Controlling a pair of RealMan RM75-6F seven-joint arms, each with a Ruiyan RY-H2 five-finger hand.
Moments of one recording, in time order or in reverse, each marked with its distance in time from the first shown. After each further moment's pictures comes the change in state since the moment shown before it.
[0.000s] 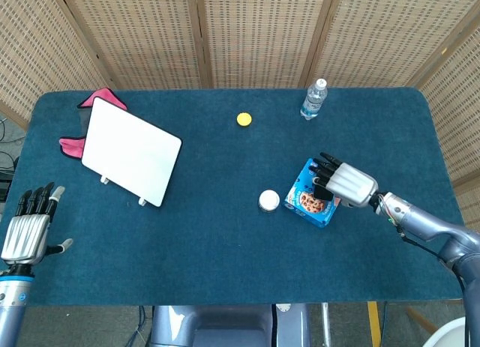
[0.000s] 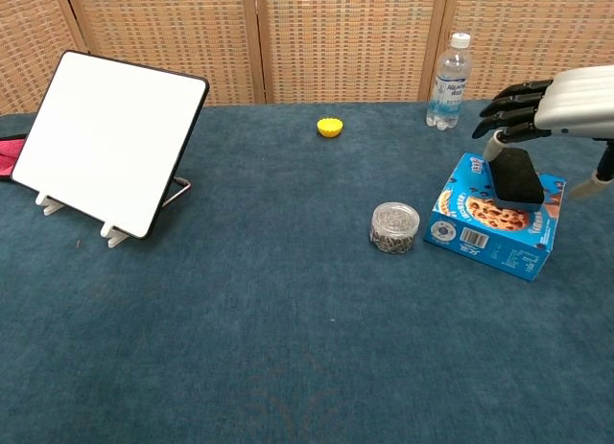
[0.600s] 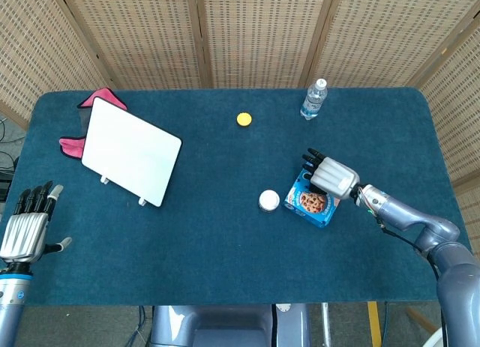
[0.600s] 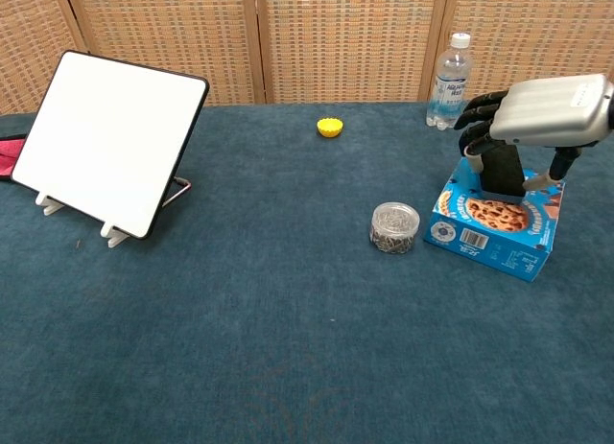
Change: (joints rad) left arm -0.010 0.012 0.002 0.000 -0.017 -0.005 -0.020; right arm 0.083 -0.080 -0.038 0.027 0.070 -0.116 -0.077
